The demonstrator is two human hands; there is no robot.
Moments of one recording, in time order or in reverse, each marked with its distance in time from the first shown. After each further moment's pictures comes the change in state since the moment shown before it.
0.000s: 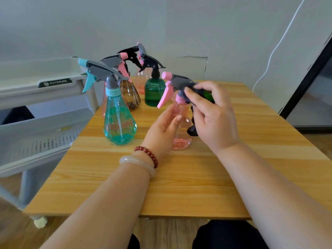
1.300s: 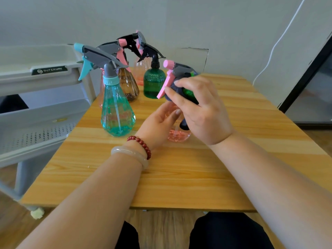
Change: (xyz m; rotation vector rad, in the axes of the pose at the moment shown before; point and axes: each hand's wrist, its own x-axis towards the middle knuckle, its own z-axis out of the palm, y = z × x) left_hand -0.005 0.011 -0.012 -0.043 -0.079 -0.091; right_hand 0.003 -0.004 0.017 -0.050 0.049 -0.377
